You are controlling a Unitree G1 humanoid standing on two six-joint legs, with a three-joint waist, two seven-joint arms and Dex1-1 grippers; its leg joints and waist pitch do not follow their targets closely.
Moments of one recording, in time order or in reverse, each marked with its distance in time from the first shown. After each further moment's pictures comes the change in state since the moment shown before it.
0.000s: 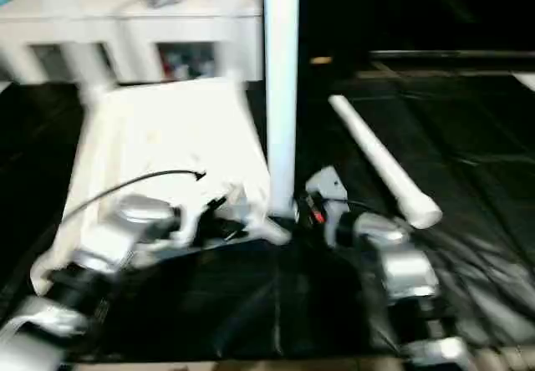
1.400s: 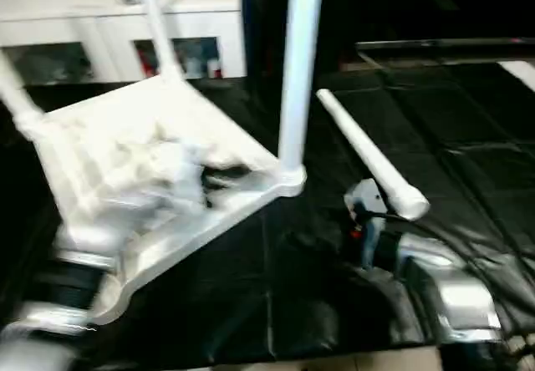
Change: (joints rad) left arm 0.015 0.157 0.221 -0.130 -0.157 -0.072 0.076; right arm 0.223 -0.258 -0.033 -0.351 0.262 0.182 0.299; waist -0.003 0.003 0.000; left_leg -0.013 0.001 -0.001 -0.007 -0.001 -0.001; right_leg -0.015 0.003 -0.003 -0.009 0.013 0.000
